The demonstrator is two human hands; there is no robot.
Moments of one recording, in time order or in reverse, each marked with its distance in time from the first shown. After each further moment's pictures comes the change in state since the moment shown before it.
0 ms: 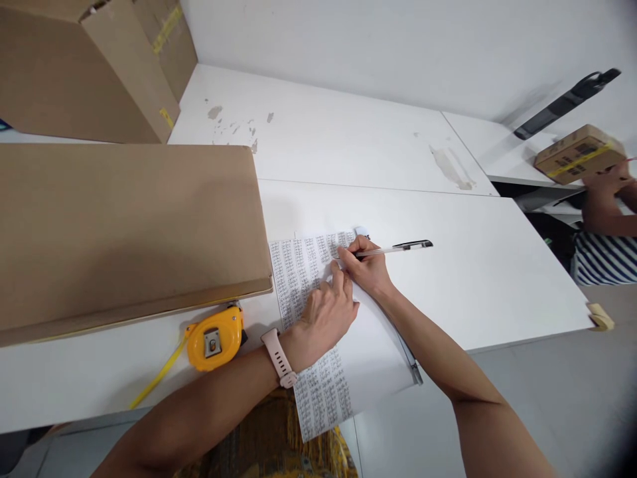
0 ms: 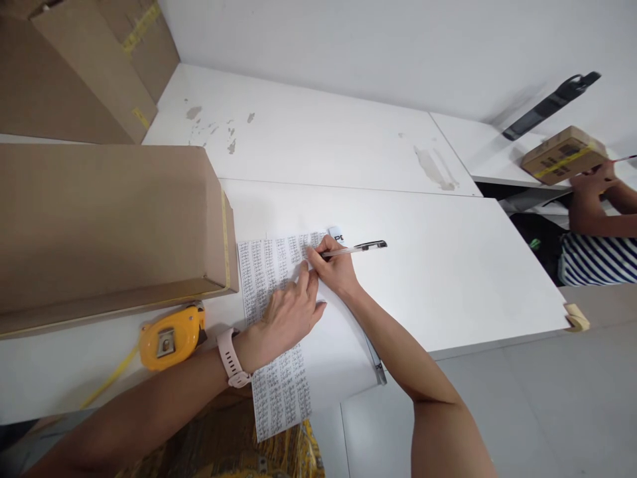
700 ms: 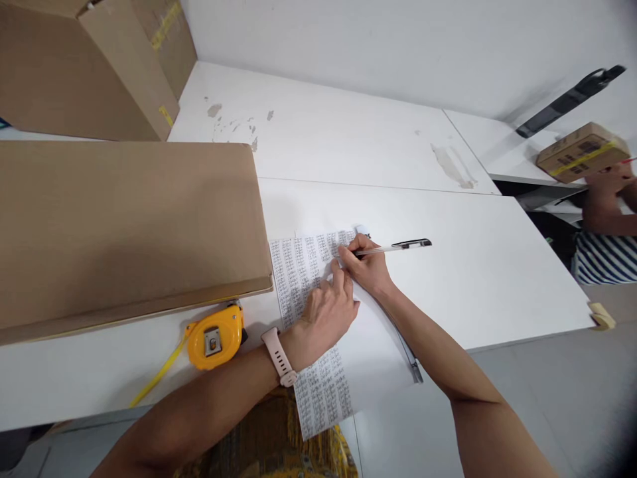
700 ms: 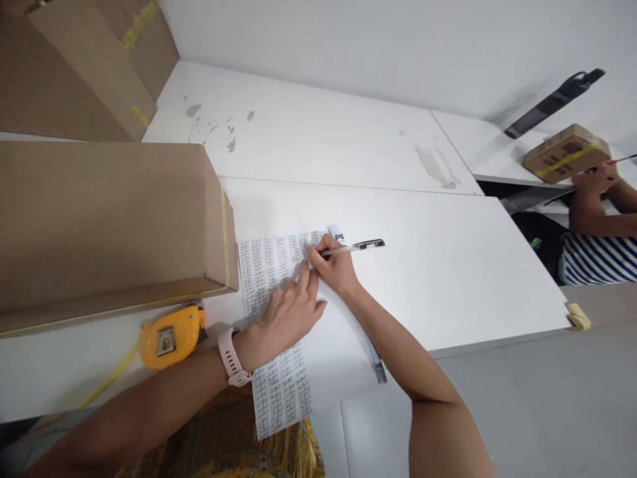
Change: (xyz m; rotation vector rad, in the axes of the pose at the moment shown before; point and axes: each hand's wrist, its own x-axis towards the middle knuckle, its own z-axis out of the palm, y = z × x) left_hand 0.000 0.001 0.004 0.045 0.031 0.009; right_hand 0.002 -0.002 0.000 -0.045 0.001 -0.049
